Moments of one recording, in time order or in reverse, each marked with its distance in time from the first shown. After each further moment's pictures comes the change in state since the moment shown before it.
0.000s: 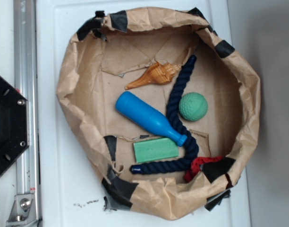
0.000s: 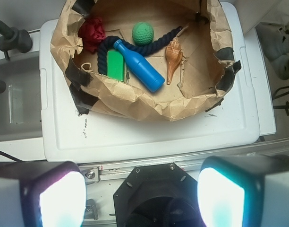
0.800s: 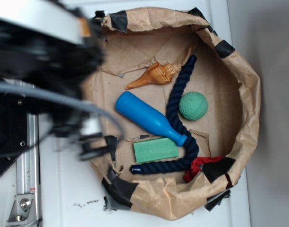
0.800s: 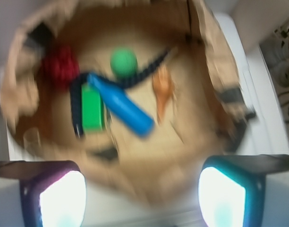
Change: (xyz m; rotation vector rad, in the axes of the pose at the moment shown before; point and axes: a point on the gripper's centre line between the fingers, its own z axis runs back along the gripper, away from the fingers) arm 0.083 0.027 -0.070 0.008 -0.103 0.165
